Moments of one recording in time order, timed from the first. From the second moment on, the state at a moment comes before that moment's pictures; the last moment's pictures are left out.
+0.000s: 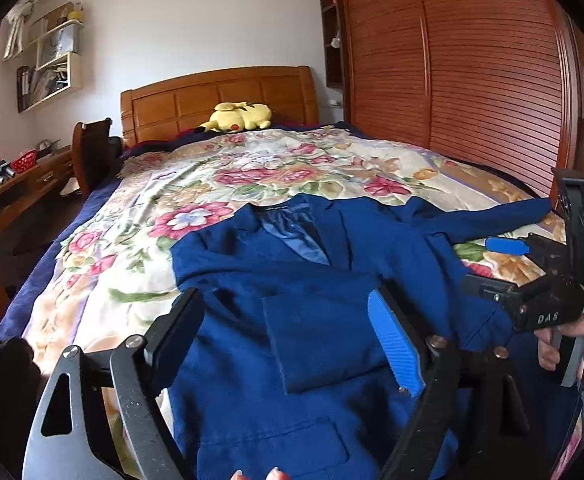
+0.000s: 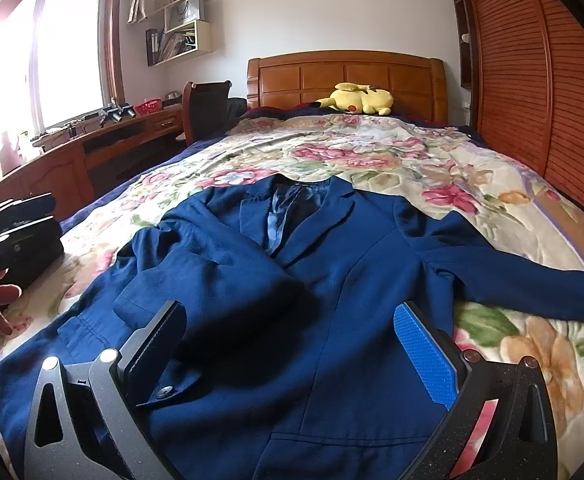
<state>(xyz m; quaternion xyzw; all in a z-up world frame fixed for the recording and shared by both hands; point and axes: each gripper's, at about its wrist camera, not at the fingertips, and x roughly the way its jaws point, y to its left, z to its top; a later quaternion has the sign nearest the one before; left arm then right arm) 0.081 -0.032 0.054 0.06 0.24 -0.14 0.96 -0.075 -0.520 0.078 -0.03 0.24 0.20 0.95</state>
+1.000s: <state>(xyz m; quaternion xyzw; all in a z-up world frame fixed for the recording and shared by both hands) 0.048 0.032 0.000 0.02 0.25 -0.07 0.97 -0.075 -0.495 0.077 -0.07 0.24 0.27 0.93</state>
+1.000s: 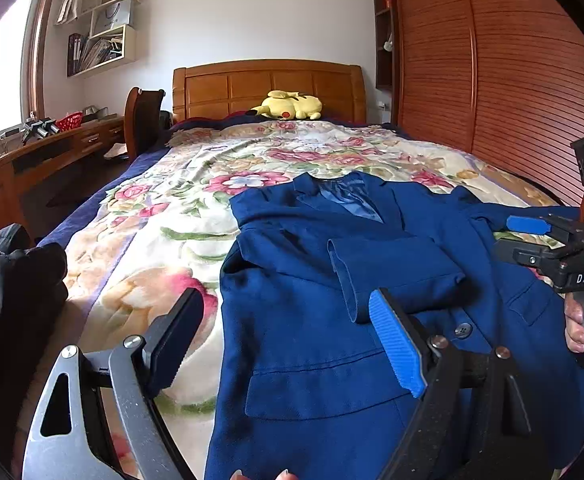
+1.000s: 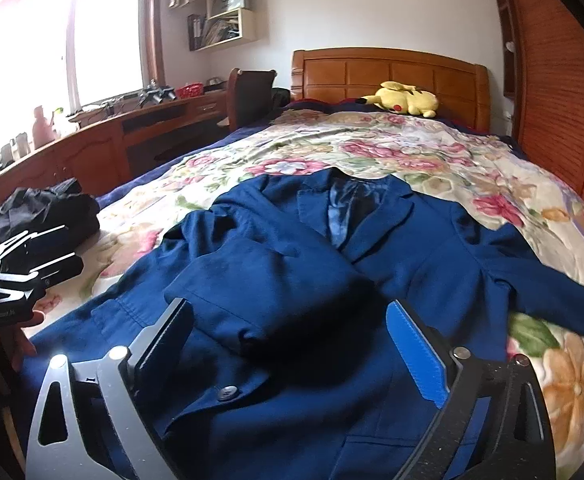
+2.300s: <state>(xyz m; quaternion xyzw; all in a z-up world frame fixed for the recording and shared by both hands) 0.053 0.047 -0.007 0.00 0.25 -0.06 0.97 -0.004 -0.386 0.028 -0.20 0.34 0.32 0.86</state>
